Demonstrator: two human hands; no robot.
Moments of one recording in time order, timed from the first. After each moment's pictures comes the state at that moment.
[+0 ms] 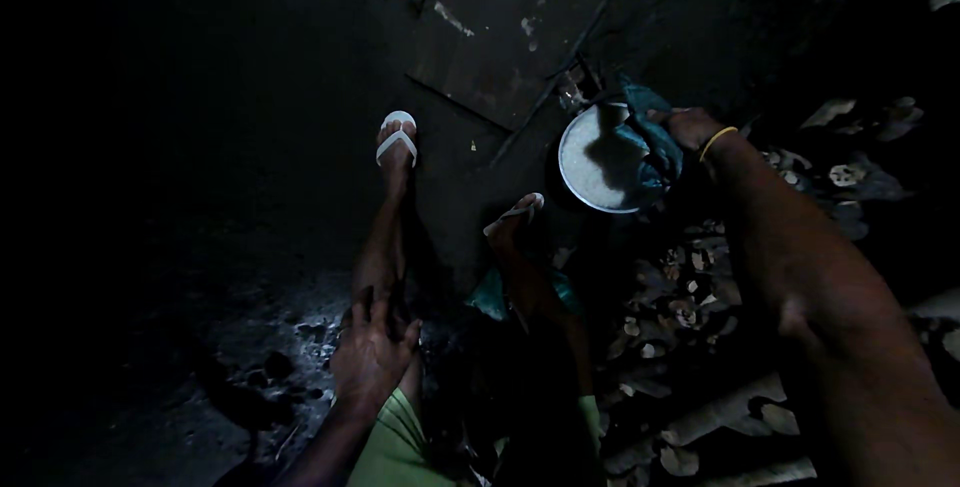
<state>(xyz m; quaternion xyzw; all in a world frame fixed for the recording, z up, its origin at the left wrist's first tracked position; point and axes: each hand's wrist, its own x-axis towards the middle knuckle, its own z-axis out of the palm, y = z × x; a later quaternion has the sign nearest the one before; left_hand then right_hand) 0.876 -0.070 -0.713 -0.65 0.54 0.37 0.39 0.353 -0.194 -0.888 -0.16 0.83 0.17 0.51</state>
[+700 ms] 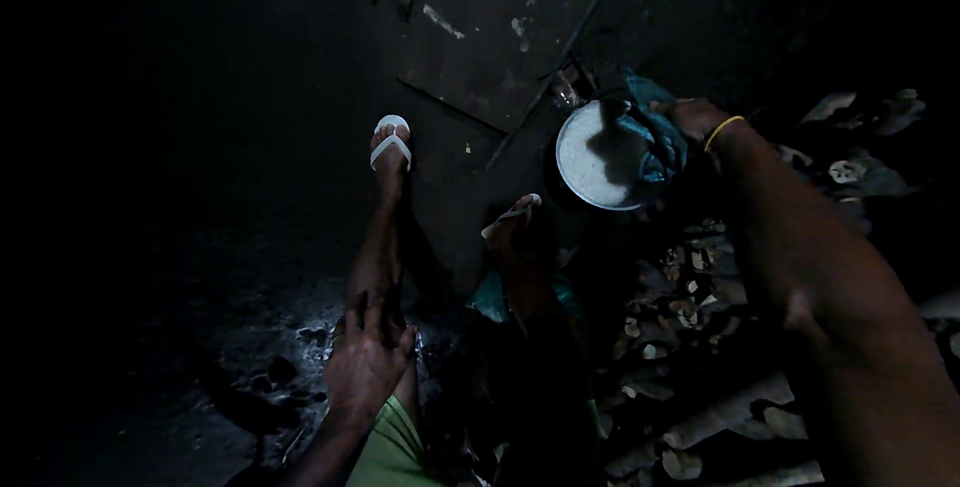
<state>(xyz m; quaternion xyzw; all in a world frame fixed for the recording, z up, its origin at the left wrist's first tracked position) 0.870 -0.072 -0.712 -0.65 0.54 0.36 0.40 0.327 -0.195 -0.903 -0.20 0.81 0.19 0.51</state>
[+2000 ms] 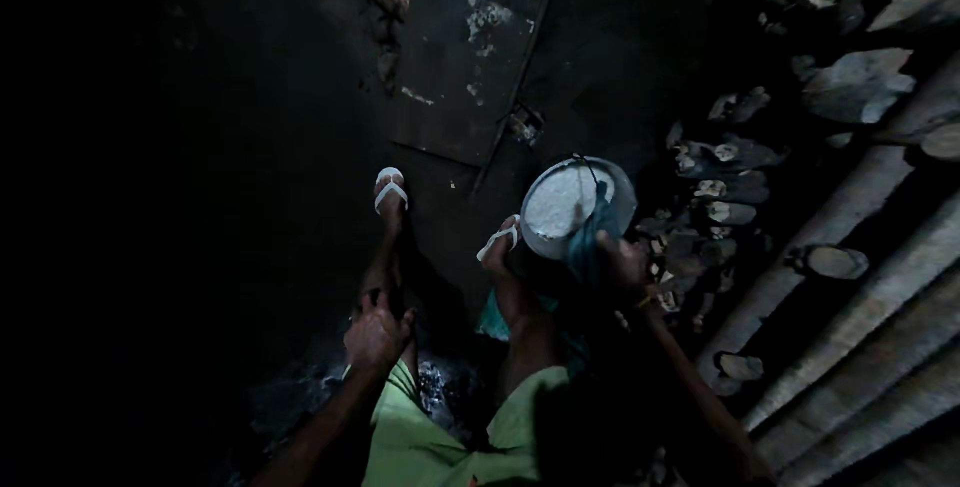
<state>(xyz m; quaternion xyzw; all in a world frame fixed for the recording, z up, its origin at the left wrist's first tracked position) 0.839 -0.118 -0.704 -0.61 0.54 0.36 0.46 0.456 -0.048 -0.677 -0.07 0.88 -0.14 0.45</state>
